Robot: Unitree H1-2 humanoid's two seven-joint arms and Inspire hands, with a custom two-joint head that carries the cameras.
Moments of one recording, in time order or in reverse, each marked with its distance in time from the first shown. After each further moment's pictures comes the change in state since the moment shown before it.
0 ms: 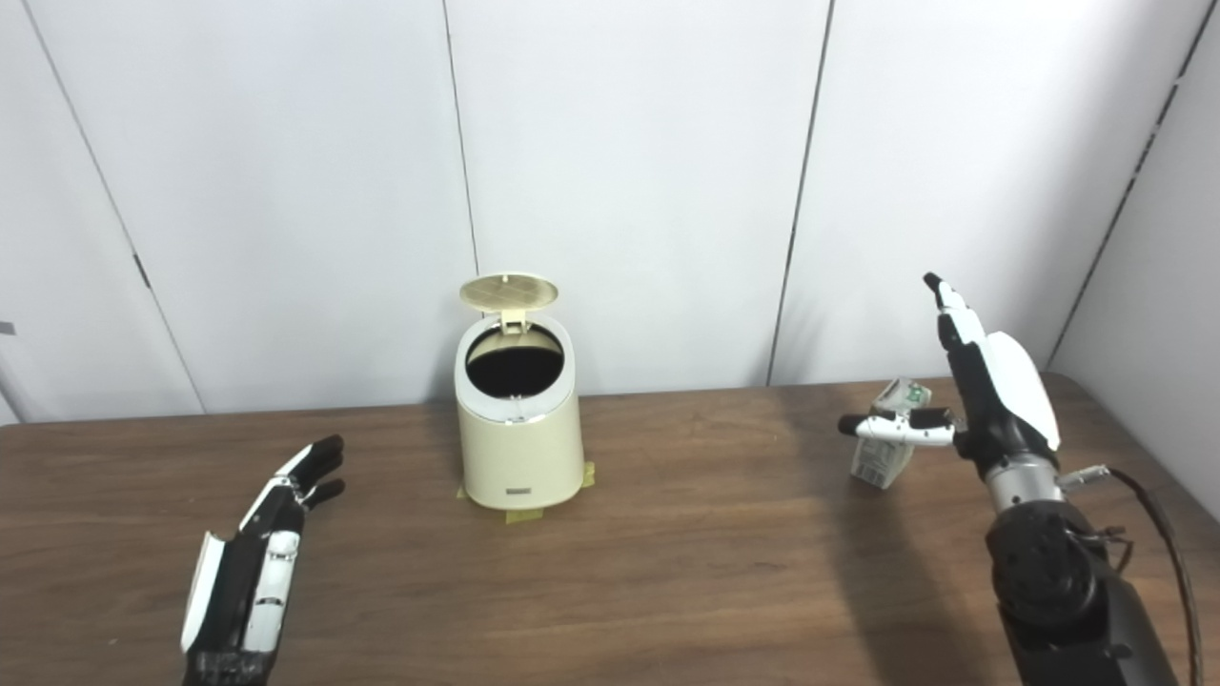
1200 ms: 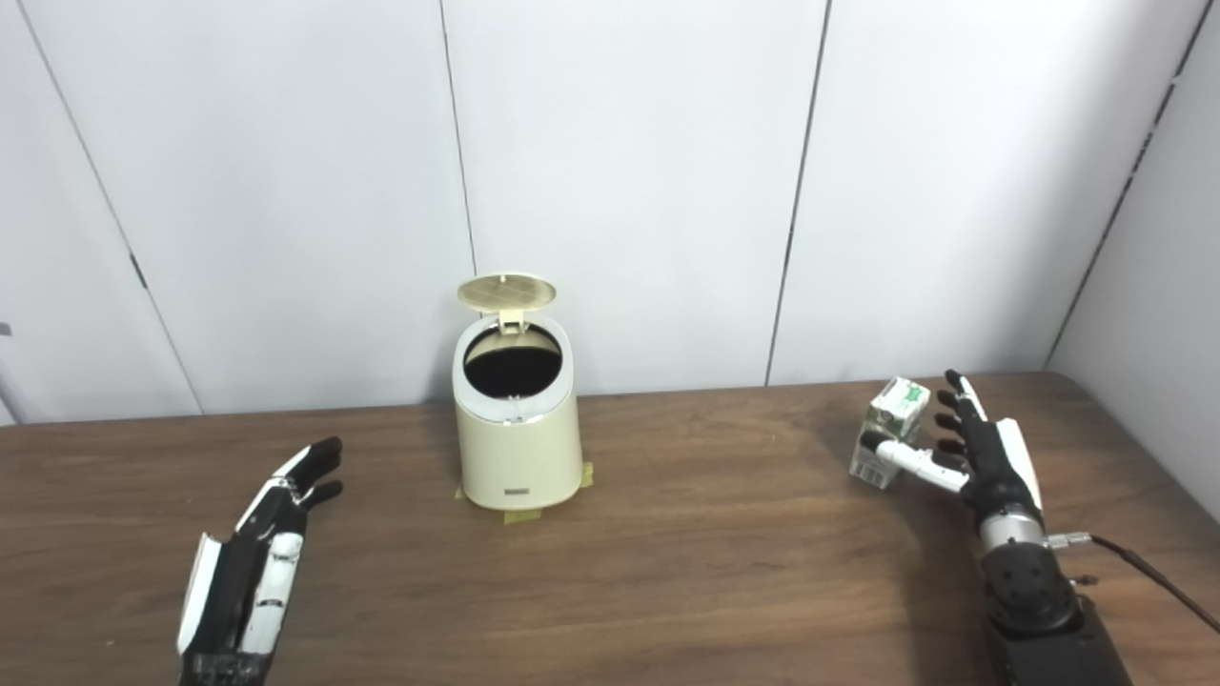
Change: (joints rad) left arm 0.006 -0.002 0.008 -0.008 0.006 0.000 -0.008; right arm -0.110 0.049 -0.061 0.514 0.344 -0.176 -0.086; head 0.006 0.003
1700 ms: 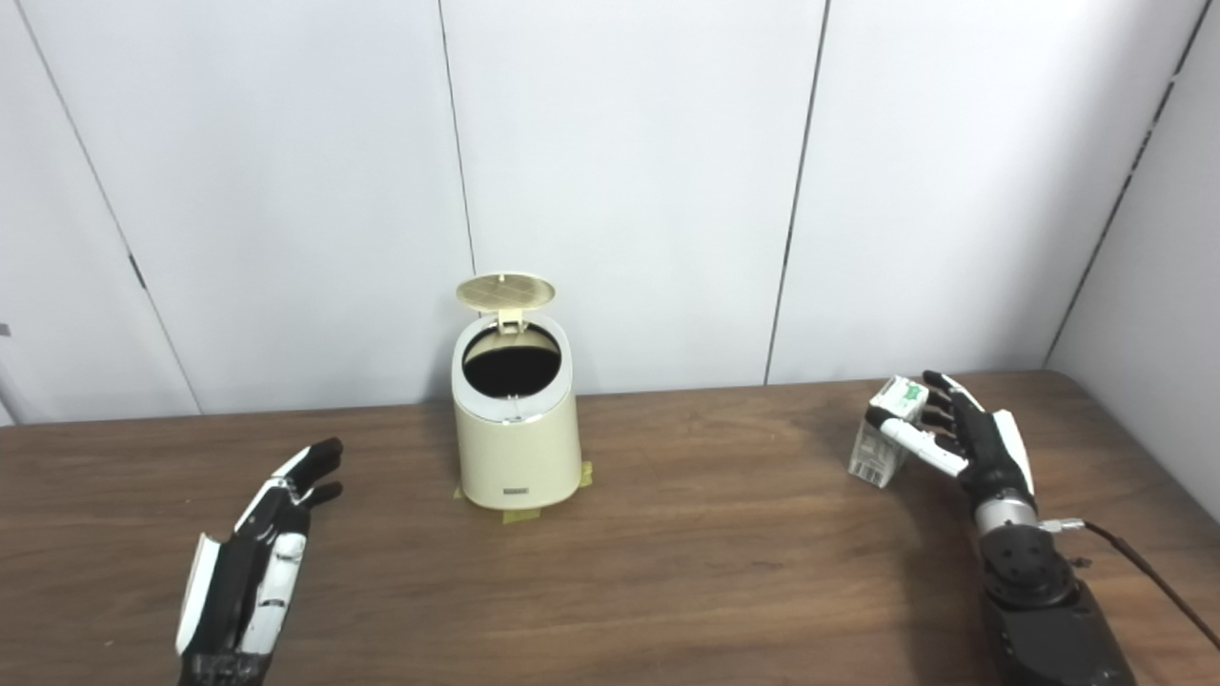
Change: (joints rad) left arm 0.000 -0.001 0.001 0.000 0.003 0.000 -0.001; right arm -0.081 -0.009 0.004 0.173 0.059 -0.064 0.026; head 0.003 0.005
